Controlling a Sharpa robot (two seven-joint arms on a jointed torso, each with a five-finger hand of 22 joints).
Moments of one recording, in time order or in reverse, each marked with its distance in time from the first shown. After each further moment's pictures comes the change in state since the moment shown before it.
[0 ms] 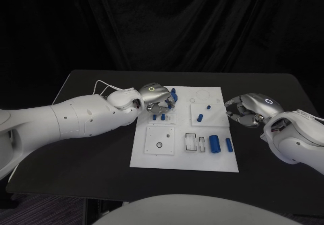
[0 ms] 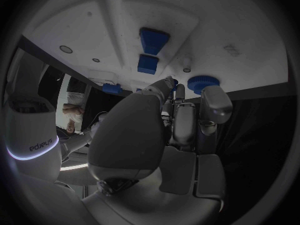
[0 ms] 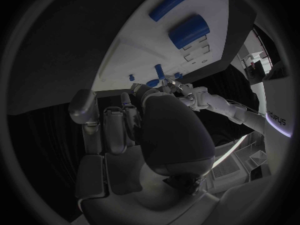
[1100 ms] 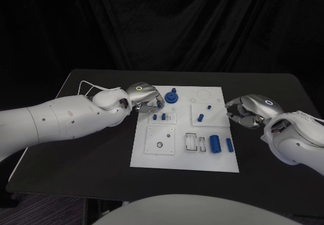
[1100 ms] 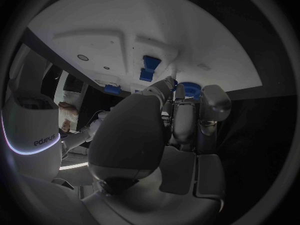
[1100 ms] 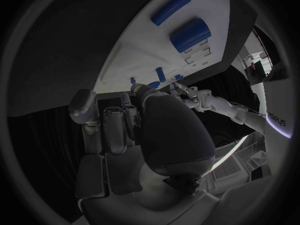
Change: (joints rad) left arm 0.012 -0.117 -0.001 0.082 0.000 0.022 -0.024; left_hand -0.005 0.005 0.000 -0.005 -0.034 -0.001 -0.001 -0.004 -0.002 -0.004 0.004 0.000 0.017 -0.007 0.000 -0.016 -0.025 0.000 -0.010 0.002 -0.020 0.000; right arm -0.007 0.001 0.000 -0.005 0.000 0.005 0.000; right_hand 0.000 0.000 0.000 0.000 0.000 0.000 0.000 0.000 0.000 0.000 0.000 0.000 0.000 0.000 0.000 0.000 0.000 0.000 0.000 0.000 0.000 0.000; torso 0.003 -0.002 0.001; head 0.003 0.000
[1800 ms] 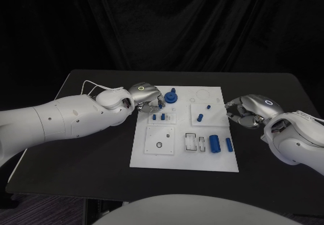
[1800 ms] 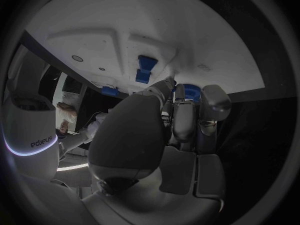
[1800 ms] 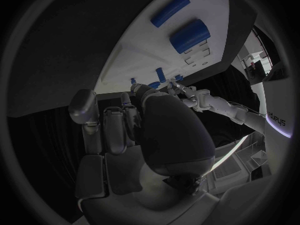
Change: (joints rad) left arm -0.003 0.042 0.000 -0.046 0.000 0.015 -0.007; left_hand 0.000 0.000 0.000 0.000 -0.004 -0.004 0.004 -0.004 -0.001 0.000 0.000 0.000 0.004 -0.007 0.000 -0.009 -0.012 0.000 0.000 0.000 -0.005 0.000; right arm 0.000 -0.006 0.000 0.004 0.000 0.003 0.000; right_hand 0.000 0.000 0.003 -0.003 0.000 0.004 0.004 0.000 -0.001 0.000 0.000 0.000 0.001 0.000 0.000 0.000 0.000 0.000 0.000 0.000 0.000 0.000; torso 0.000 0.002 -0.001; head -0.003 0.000
